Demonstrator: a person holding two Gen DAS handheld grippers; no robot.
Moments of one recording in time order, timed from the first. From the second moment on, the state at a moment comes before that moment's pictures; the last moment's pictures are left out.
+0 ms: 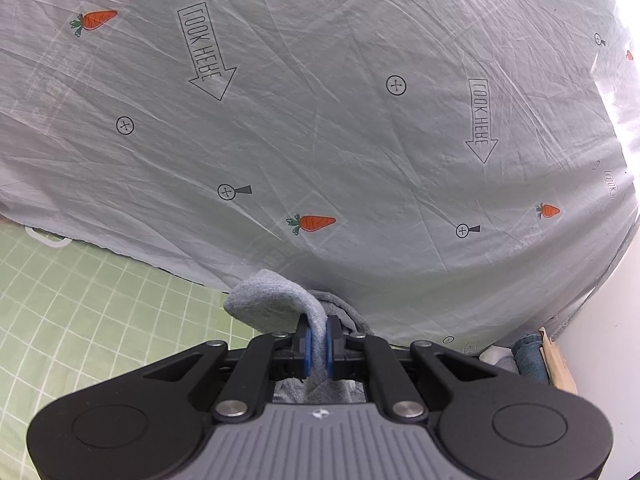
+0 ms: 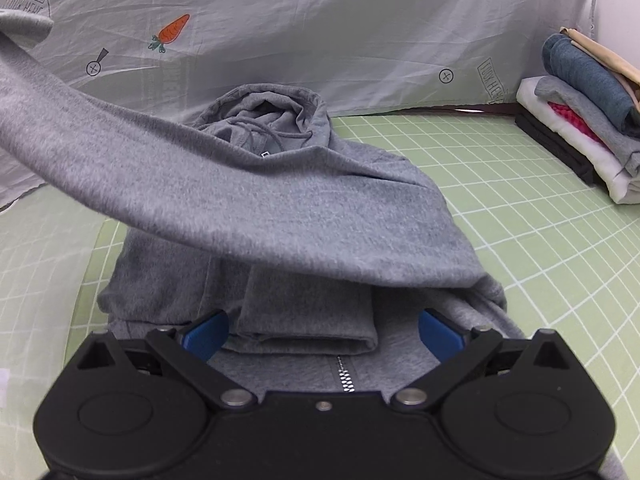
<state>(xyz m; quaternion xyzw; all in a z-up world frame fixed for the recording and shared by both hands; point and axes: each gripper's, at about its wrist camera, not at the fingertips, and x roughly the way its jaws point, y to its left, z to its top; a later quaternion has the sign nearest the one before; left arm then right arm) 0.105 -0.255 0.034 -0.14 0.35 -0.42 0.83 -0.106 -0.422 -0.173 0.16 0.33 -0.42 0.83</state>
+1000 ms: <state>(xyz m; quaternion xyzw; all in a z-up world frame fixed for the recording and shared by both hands) 0.112 -0.255 0.023 -0.15 0.36 -0.40 0.83 -0.128 -0.450 -0.167 0.07 0.34 -0.47 0.81</state>
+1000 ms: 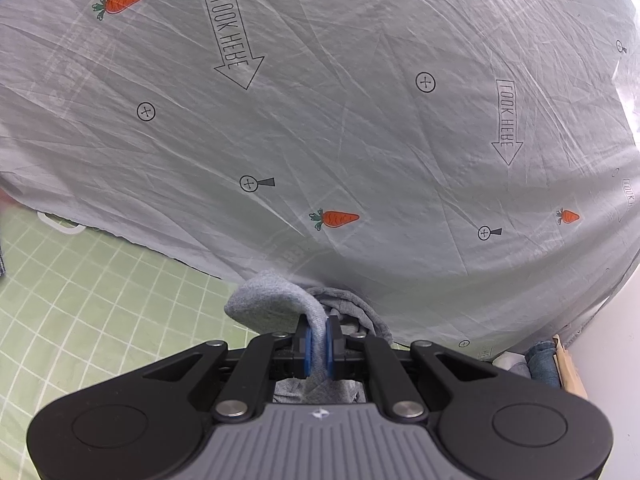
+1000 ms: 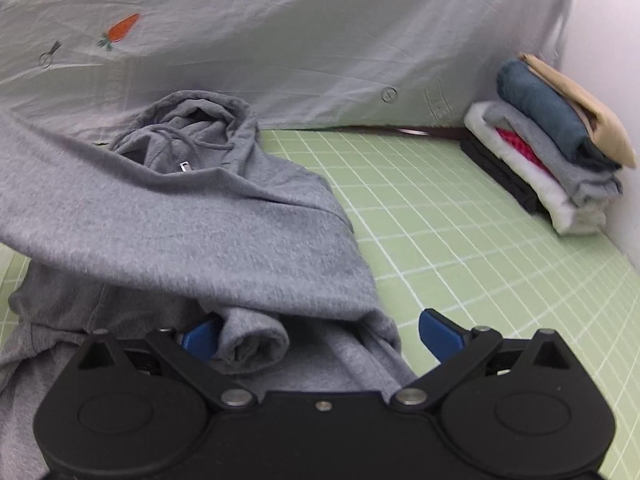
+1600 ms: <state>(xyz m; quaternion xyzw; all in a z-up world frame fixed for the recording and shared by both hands) 0.107 -0.251 0.030 -0.15 0.35 -0.40 0.84 -0.169 -0.519 -0.182 0.24 0.30 -0.50 0.78</state>
